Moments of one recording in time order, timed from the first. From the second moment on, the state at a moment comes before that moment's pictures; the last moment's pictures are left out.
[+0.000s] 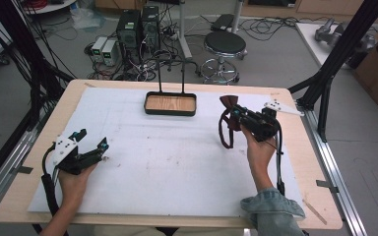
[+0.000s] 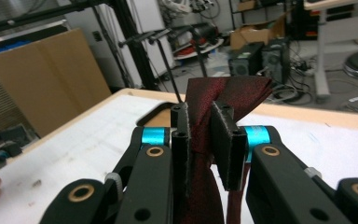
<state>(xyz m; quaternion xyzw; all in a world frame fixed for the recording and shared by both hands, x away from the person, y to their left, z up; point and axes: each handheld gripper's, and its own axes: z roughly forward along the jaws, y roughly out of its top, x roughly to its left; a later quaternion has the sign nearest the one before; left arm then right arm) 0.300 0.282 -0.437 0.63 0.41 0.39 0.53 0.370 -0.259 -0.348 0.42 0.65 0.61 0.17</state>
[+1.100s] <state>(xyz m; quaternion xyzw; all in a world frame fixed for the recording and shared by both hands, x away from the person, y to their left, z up) 0.300 0.283 -0.437 0.63 0.41 0.38 0.54 0.472 -0.170 -0.311 0.37 0.65 0.65 0.10</state>
